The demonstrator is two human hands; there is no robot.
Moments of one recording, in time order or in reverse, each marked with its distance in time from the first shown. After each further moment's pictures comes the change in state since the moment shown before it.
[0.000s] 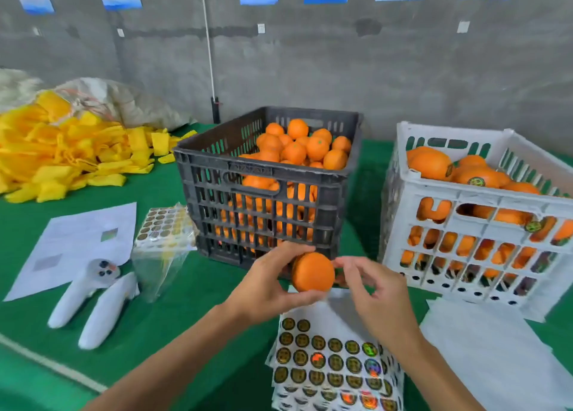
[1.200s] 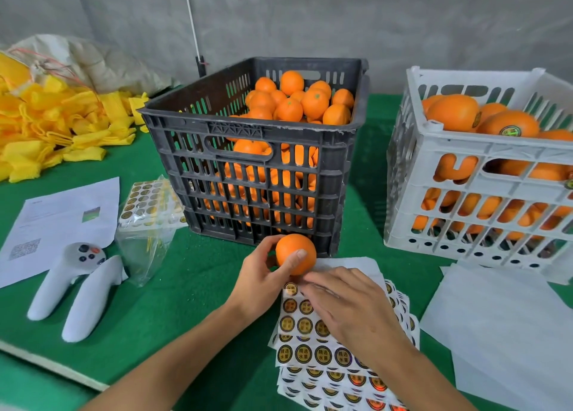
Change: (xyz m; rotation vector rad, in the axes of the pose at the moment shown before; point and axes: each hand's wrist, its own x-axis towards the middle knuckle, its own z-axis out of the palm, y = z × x) left_hand -0.024 -0.047 0.033 -0.285 0.143 -0.513; right_hand -0.041 0.029 0.044 -0.702 -0.294 -0.490
